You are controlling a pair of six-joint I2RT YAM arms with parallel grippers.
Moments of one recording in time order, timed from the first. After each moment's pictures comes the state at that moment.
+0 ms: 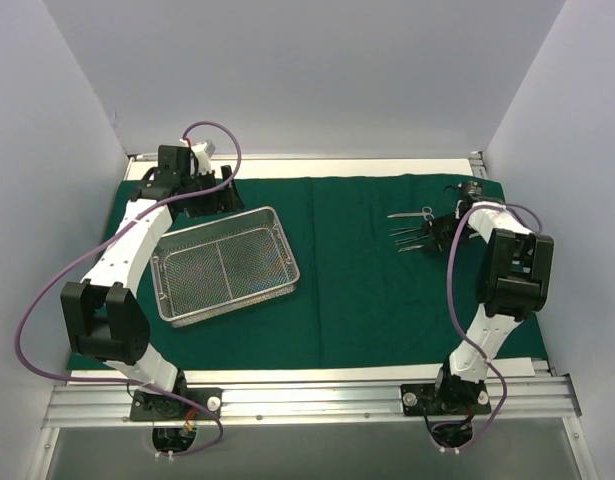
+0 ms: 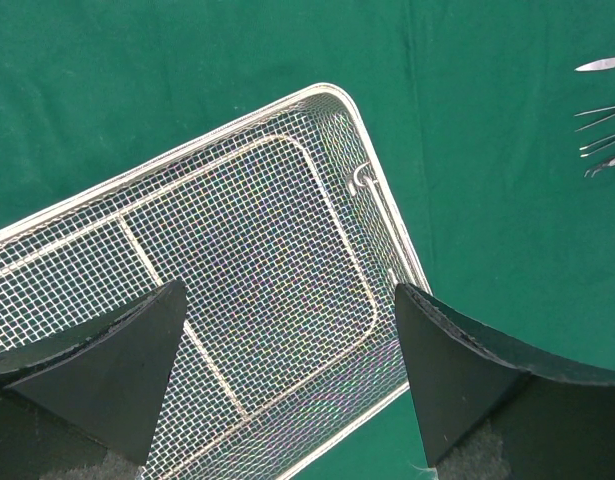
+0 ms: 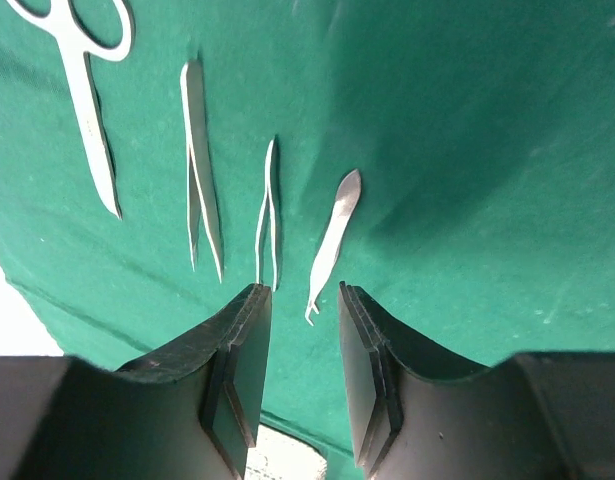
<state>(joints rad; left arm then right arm) -0.15 1.61 1.46 -0.64 0.27 -0.28 -0.19 1.88 1.25 -0.61 -0.20 1.09</state>
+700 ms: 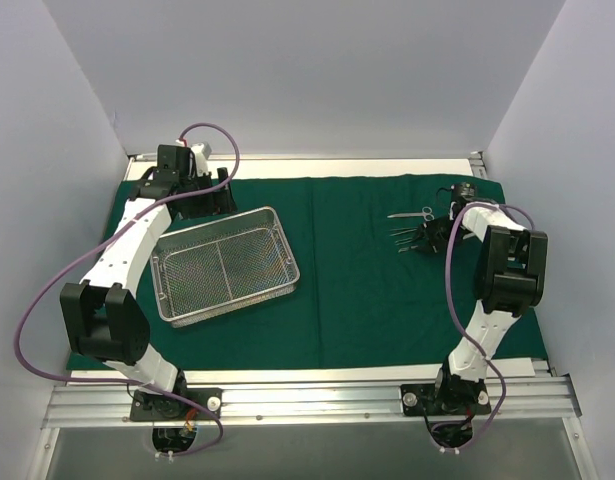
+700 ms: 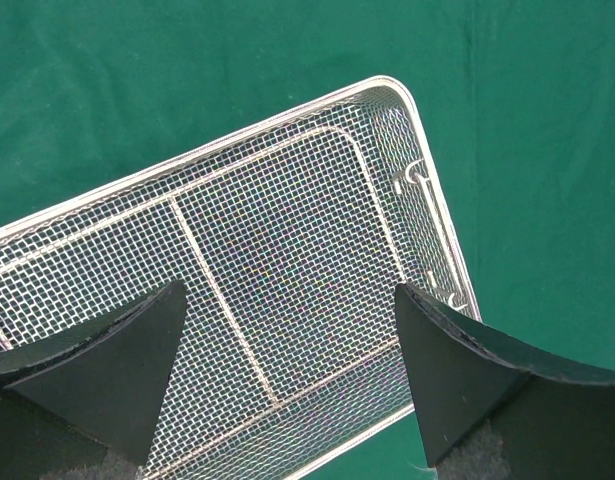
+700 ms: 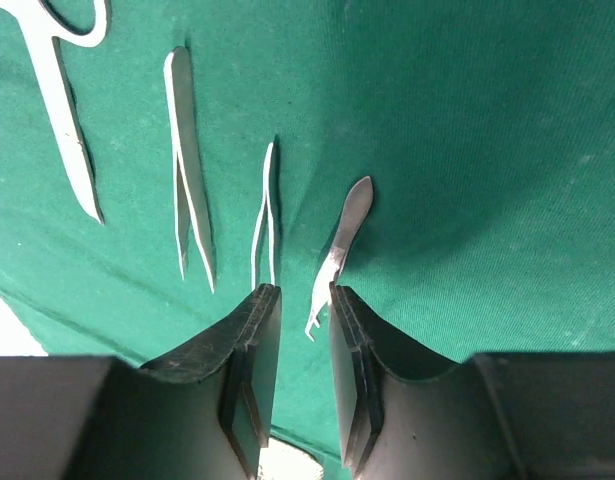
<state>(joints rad) -0.15 1.60 1.48 -0.70 0.17 -0.26 -0.16 1.92 1.25 -0.59 -0.19 1.10</state>
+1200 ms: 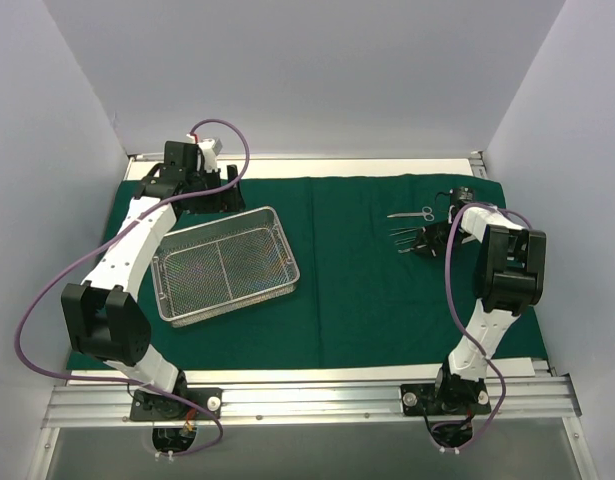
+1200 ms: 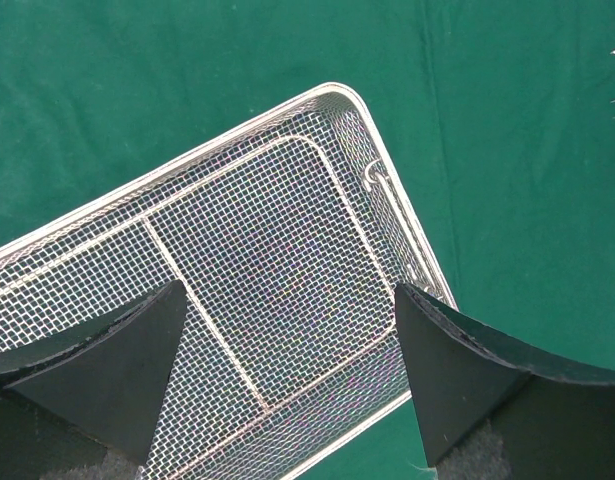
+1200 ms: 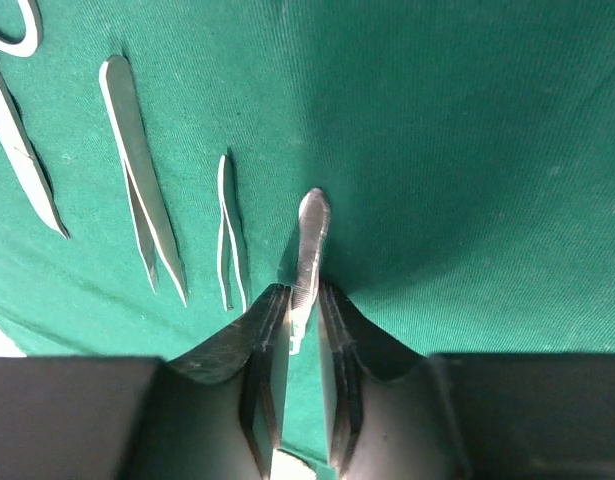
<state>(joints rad) -0.20 1.60 1.51 -0.70 0.18 -0.22 -0.16 1.93 1.21 -0.57 -0.19 1.10</state>
